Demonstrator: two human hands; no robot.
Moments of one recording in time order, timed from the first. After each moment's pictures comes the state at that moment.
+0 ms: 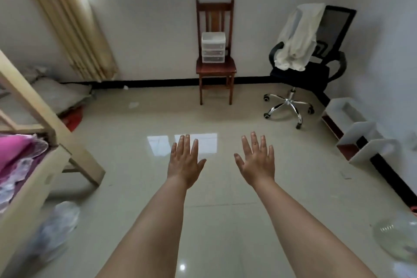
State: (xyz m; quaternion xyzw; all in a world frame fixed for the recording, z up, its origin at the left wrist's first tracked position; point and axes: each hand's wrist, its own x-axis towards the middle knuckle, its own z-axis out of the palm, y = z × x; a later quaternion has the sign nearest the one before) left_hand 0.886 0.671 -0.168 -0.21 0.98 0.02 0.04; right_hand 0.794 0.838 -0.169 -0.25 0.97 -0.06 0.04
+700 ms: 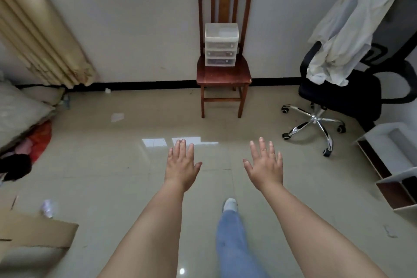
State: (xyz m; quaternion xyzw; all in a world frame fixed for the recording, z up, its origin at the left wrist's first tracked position) left_hand 0.473 0.383 -0.234 -0.24 0.96 0.05 0.11; right_hand 0.369 0.576 -0.234 -0.21 0.97 -0.03 0.11
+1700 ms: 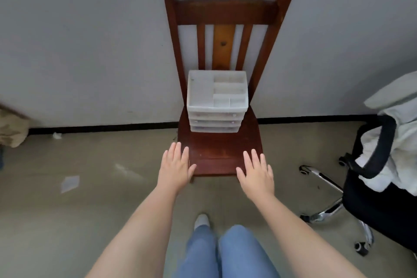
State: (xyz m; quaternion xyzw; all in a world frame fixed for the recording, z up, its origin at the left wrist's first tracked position) left_hand -0.184 0.046 -0.297 -0.19 0.97 0.05 0.12; right_hand -0.273 0.247 -0.299 -0.18 0.96 -0.05 0.22
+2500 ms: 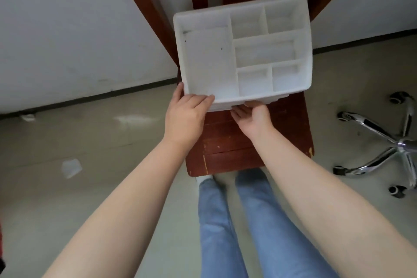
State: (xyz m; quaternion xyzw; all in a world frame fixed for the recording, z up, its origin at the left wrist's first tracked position) left_hand -0.375 -0.079 -0.424 0.02 0.98 0.09 -0.19; right_hand -0.454 0.060 -0.458 0.47 0.39 -0.73 0.31
